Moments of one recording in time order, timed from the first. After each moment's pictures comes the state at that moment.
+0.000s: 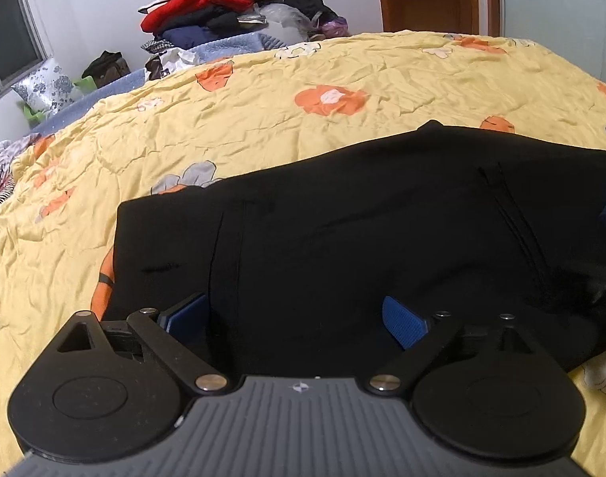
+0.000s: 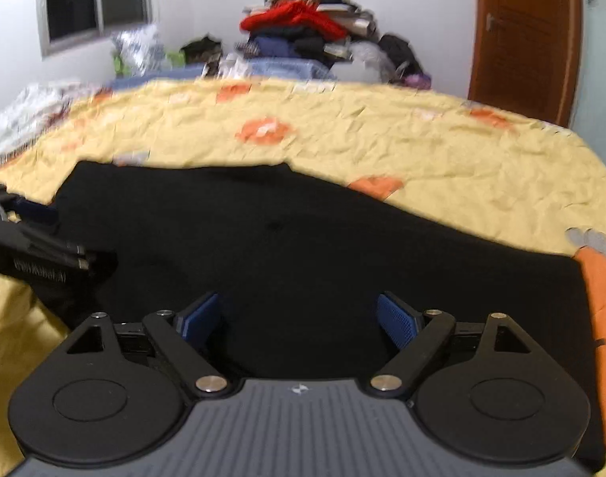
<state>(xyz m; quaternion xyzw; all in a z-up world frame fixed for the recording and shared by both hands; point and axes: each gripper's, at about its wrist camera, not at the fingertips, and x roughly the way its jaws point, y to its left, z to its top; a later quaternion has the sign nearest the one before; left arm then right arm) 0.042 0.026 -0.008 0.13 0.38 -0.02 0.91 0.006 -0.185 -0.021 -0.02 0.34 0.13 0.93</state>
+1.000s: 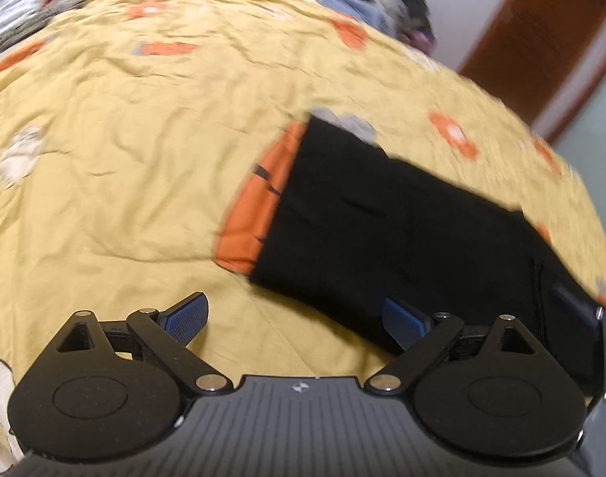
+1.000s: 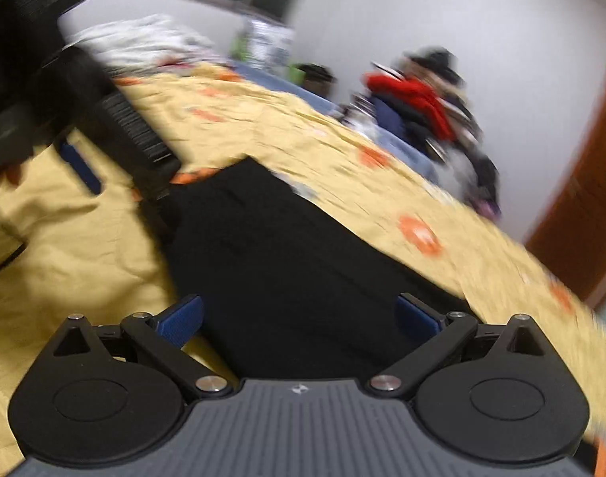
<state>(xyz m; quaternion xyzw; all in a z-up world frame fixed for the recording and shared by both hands) 0.017 0.202 0.015 -0.16 0.45 0.02 0.88 -0.040 -0.006 0.000 -0.25 0.21 0.23 0.92</state>
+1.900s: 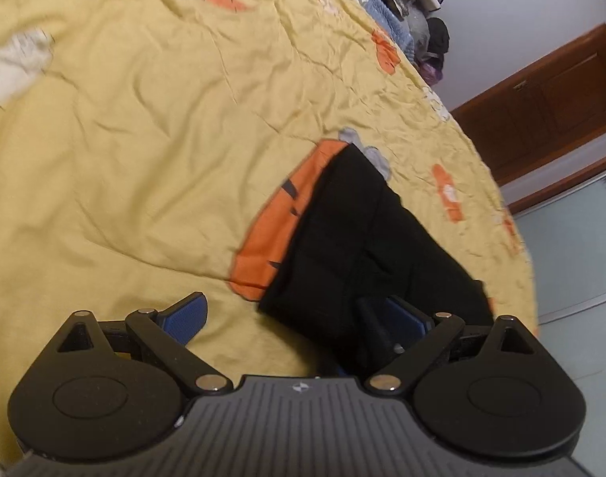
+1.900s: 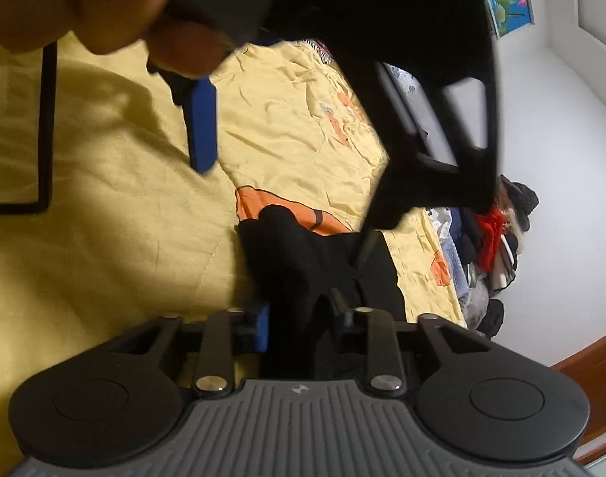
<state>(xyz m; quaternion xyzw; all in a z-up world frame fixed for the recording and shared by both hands) 0.044 0.266 -0.005 -0.35 0.46 -0.03 0.81 -0.029 0.119 -0.057 -0.51 0.12 0.28 0.81</state>
